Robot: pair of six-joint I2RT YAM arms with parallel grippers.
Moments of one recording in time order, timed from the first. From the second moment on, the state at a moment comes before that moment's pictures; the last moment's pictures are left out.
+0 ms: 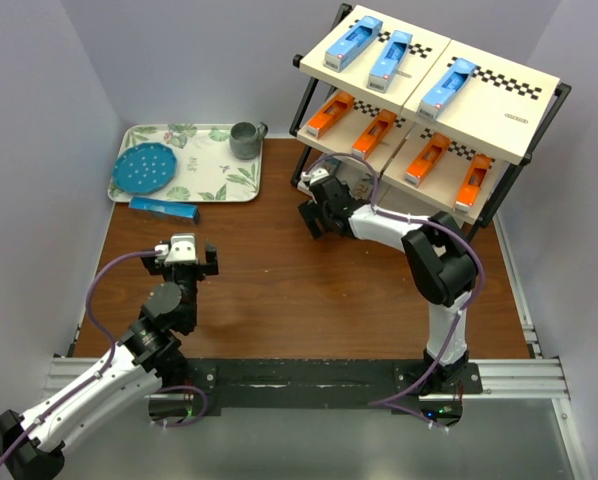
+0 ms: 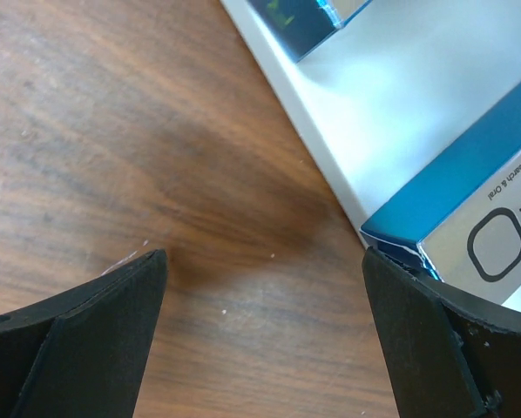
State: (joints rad) left arm -0.74 0.41 0.26 0.19 -0.89 0.16; right arm 0.61 1.97 1.30 -0.19 0.35 -0.02
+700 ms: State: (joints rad) left arm -0.73 0.64 0.36 0.13 -0.97 0.01; right arm 0.63 1.64 1.18 -0.21 0.13 -0.01
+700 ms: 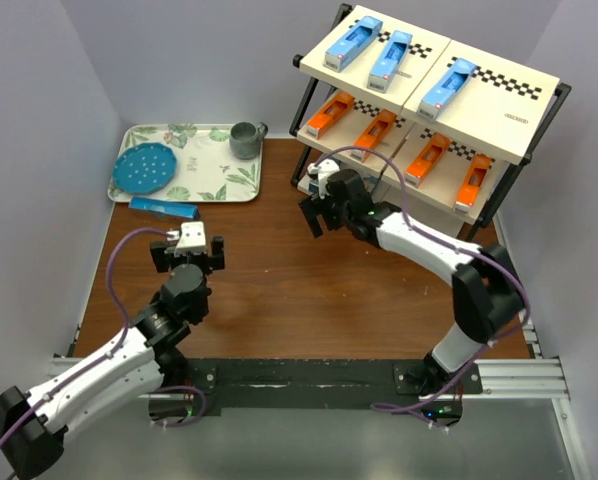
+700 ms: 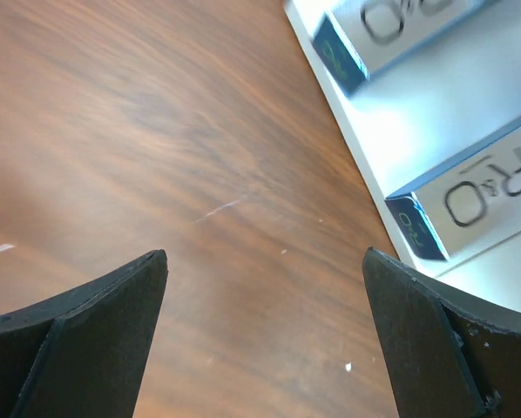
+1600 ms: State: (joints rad) left arm 0.19 1.45 0.96 -0.19 -0.50 -0.63; right arm 0.63 1.20 0.85 -0.22 -0.16 0.08
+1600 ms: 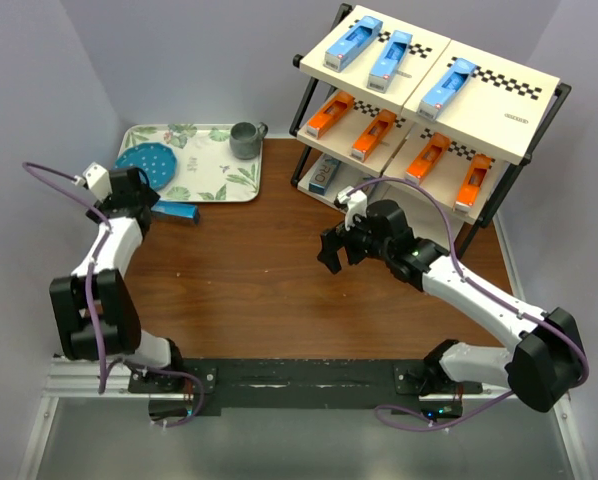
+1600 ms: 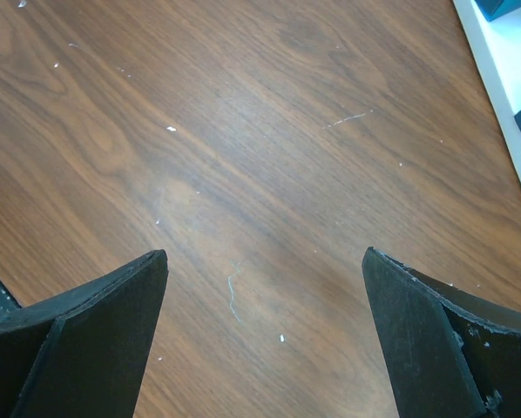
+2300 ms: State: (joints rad) left arm 0.24 1.89 1.26 -0.23 -0.34 -0.68; right arm 0.63 1.26 0.85 -0.22 -0.23 0.04
